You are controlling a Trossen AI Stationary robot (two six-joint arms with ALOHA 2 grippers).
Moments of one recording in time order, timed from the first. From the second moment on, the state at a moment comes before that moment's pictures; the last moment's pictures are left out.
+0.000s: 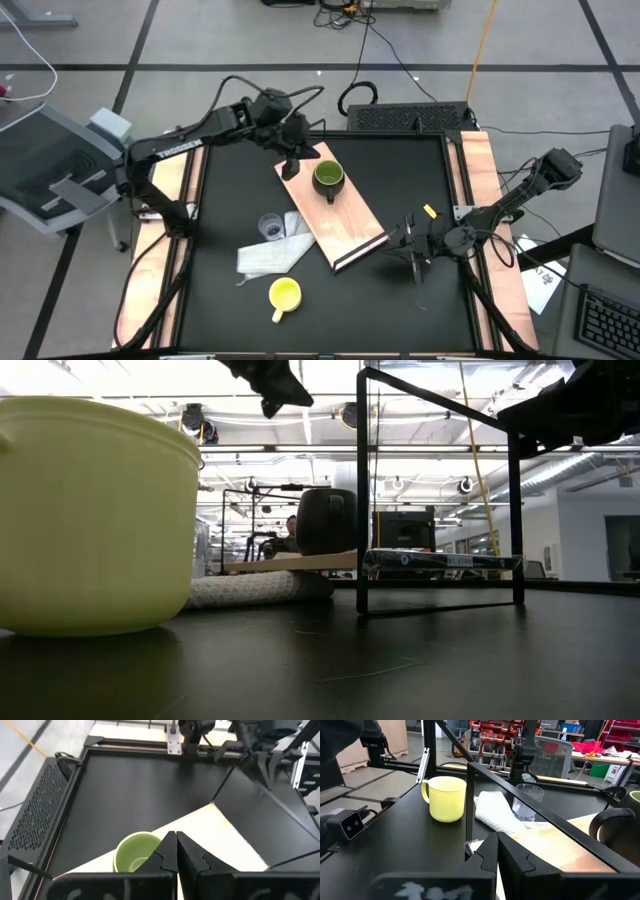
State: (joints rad) left arm 0.42 1.57 1.60 -0.70 0.39 0.20; right arm 0.59 1.00 0.19 0.63 0.50 0.01
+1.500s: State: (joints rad) left arm 0.46 2.08 2.12 -1.16 0.19 0.48; right arm 0.59 1.00 0.19 0.63 0.50 0.02
